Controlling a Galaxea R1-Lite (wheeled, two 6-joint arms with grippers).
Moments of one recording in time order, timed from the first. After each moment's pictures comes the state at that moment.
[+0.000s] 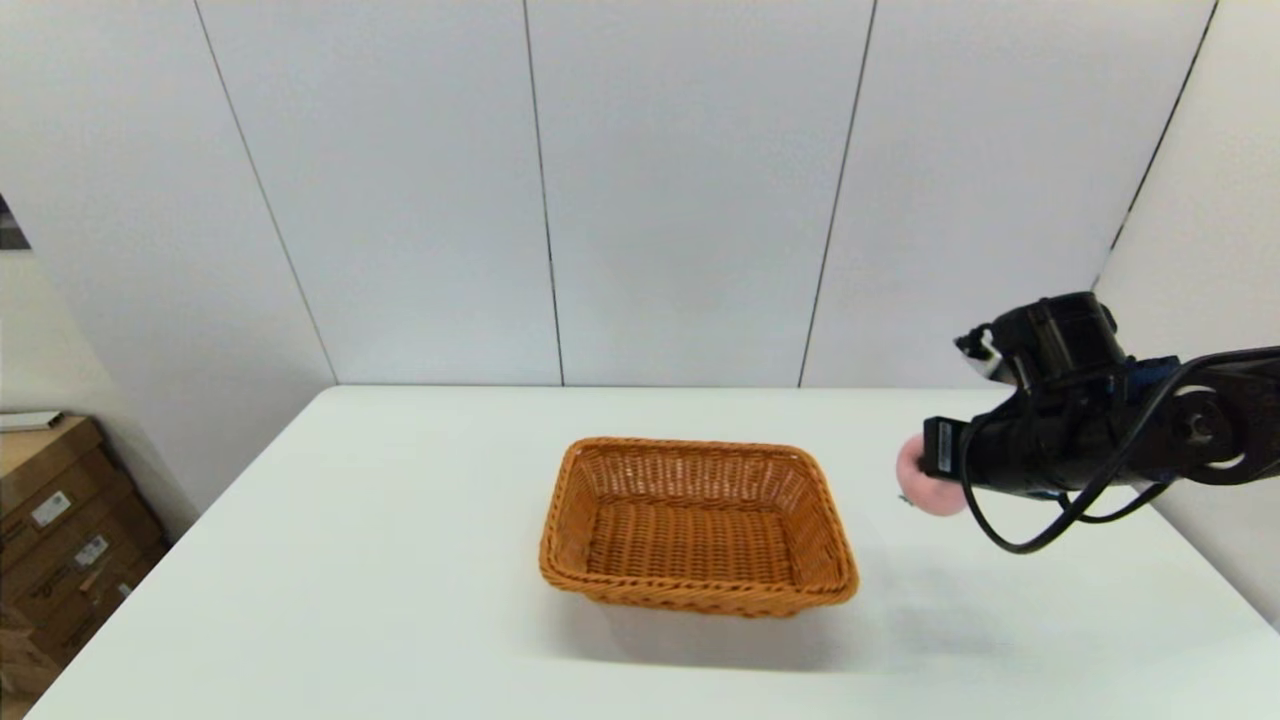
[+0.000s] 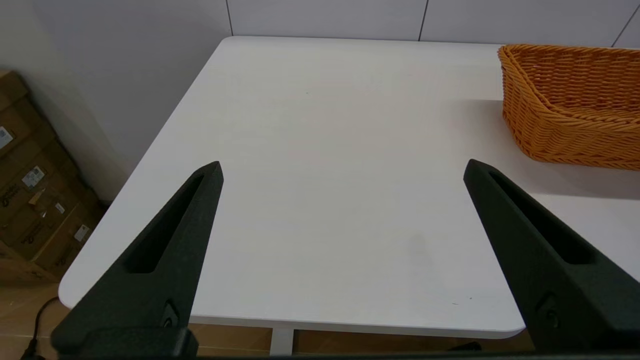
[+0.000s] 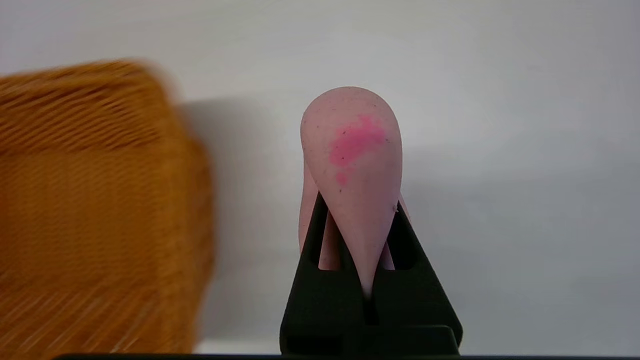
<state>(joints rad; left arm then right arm) 0.00 0.00 -0.06 0.16 0.02 -0.05 0.17 1.81 -0.97 0.00 -0.01 0.33</state>
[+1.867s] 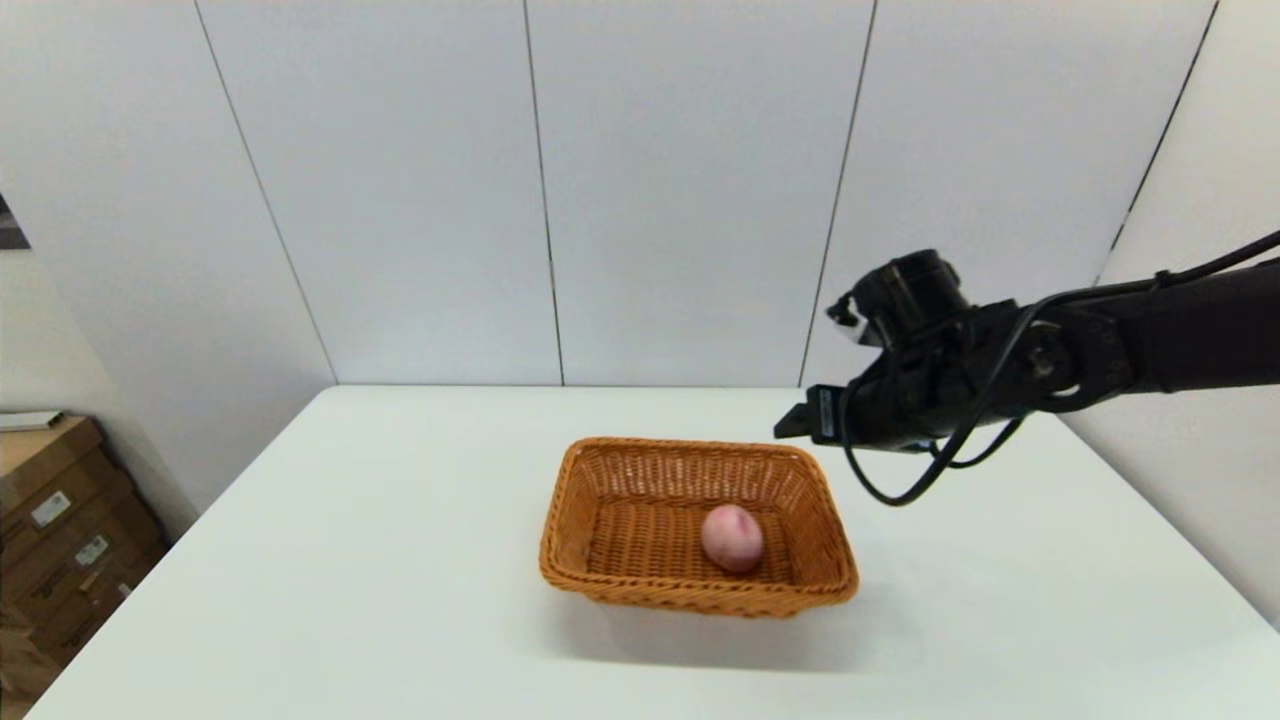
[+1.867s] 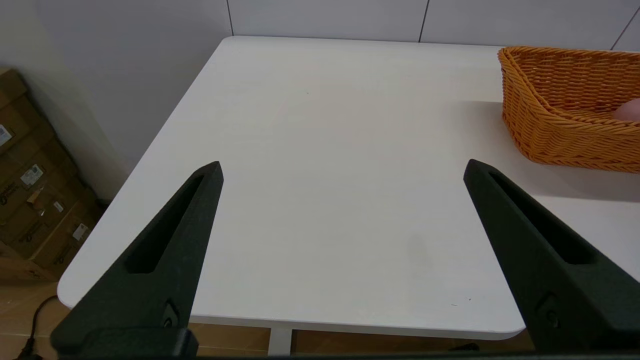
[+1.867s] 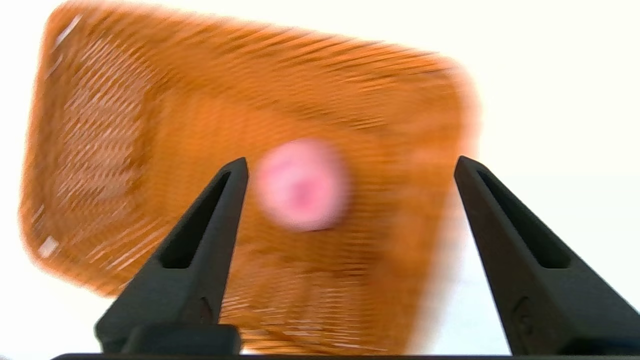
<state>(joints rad) 0.00 0.00 -0.07 0.16 0.03 -0.05 0.37 1.97 -1.33 0.22 0.01 0.35</state>
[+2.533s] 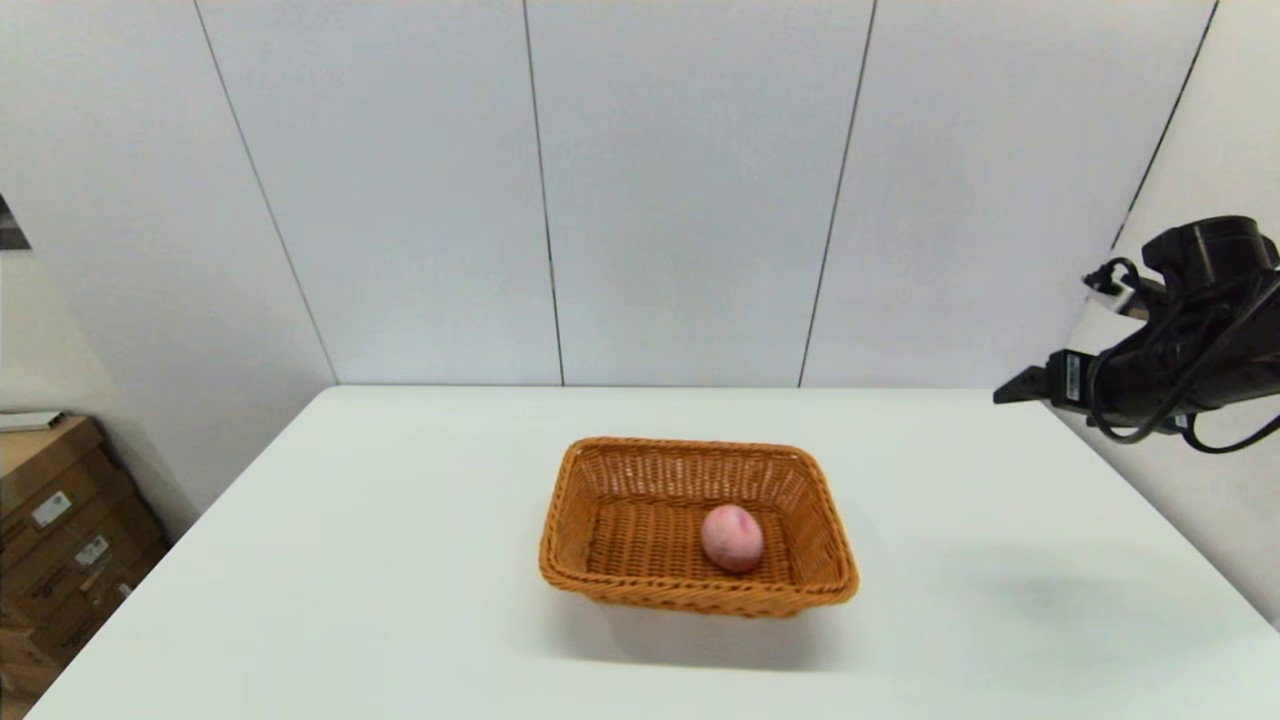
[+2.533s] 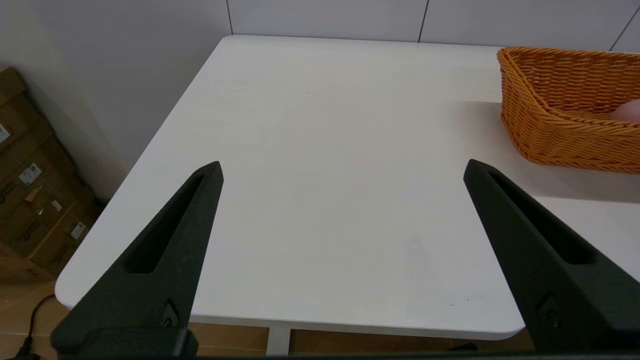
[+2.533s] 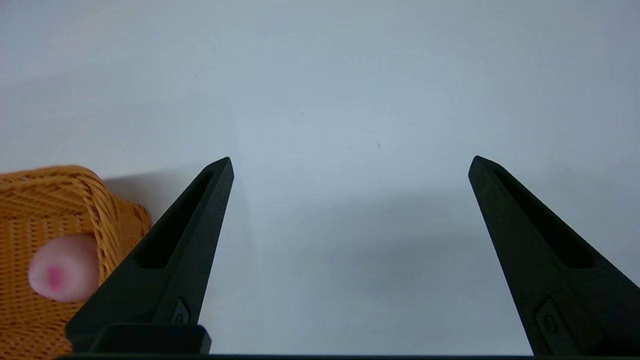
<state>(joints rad) 0.00 0.00 -0.06 0.16 0.03 -0.06 -0.17 1.87 -1.30 0.28 0.13 0.13</state>
